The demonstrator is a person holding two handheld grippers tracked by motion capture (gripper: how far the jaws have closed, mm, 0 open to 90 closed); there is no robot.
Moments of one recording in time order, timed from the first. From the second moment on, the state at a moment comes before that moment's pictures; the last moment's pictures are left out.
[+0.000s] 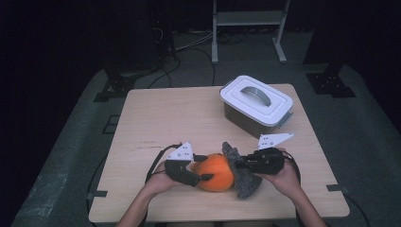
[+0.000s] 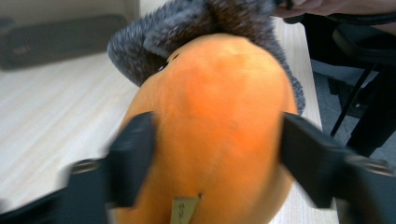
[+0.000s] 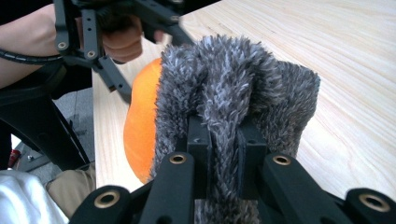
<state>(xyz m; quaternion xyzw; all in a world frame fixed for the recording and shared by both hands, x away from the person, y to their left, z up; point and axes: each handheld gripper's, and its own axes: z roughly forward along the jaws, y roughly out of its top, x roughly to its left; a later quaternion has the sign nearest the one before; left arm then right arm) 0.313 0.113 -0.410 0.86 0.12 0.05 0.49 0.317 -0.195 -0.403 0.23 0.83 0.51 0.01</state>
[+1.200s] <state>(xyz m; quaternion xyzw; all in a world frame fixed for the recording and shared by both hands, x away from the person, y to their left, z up) 0.308 0.110 -0.410 0.88 0.13 0.11 0.45 0.315 -0.192 -0.399 0.24 0.83 0.50 0.03</state>
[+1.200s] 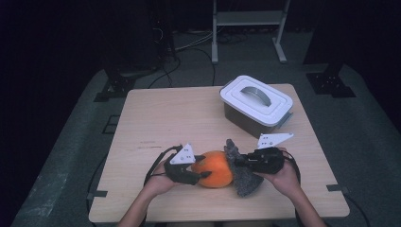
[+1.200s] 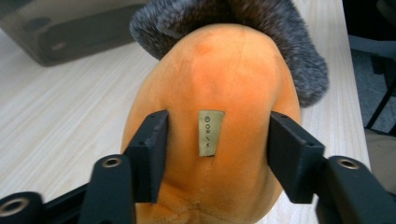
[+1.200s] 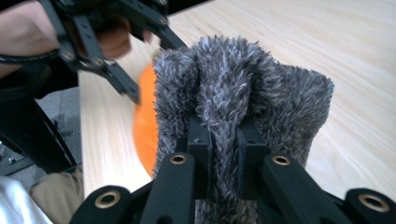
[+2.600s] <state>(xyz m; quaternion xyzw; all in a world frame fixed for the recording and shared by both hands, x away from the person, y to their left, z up) 0.305 0.105 -0.410 0.89 0.10 0.01 0.45 0.314 -0.187 -0.403 0.21 0.85 0.48 -0.02</state>
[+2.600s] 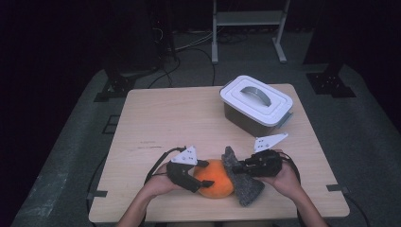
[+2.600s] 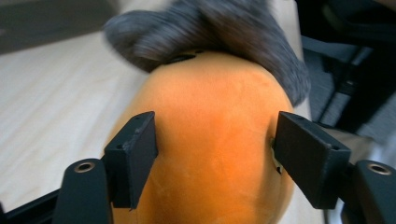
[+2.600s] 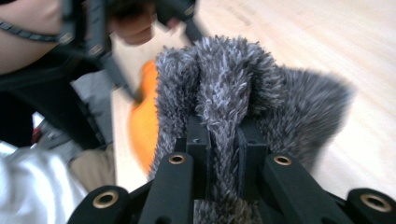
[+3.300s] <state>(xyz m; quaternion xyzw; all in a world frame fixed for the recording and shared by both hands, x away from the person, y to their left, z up) 0.299 0.098 -0.407 0.88 0.09 0.10 0.45 0.311 -0.183 -0.401 0.20 0.85 0.48 -0.02</state>
